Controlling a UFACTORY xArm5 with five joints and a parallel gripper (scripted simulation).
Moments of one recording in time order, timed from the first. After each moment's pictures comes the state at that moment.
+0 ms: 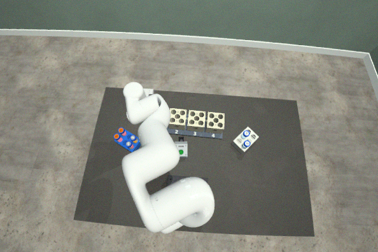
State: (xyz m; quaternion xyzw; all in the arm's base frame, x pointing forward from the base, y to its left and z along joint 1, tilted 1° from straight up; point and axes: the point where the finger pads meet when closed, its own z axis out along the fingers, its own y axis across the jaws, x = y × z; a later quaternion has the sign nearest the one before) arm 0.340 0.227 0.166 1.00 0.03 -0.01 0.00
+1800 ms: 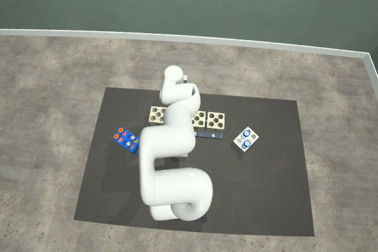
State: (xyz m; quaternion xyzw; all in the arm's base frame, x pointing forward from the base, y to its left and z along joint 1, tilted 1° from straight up) arm 0.428 0.093 0.164 1.00 0.00 -0.01 0.00
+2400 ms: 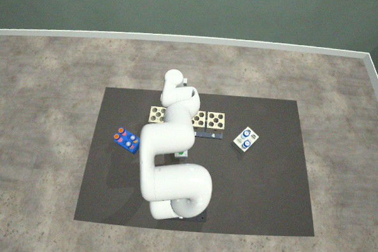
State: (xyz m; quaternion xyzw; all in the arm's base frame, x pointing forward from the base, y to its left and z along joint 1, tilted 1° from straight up) arm 0.427 0.093 0.139 1.00 0.00 -0.01 0.00
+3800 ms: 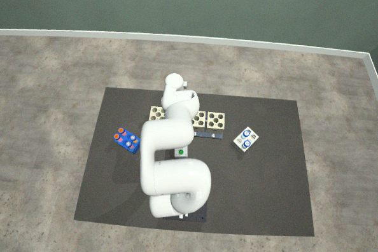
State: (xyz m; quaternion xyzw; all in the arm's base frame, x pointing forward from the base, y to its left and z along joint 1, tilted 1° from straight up) arm 0.427 0.093 0.111 1.00 0.00 -0.01 0.00
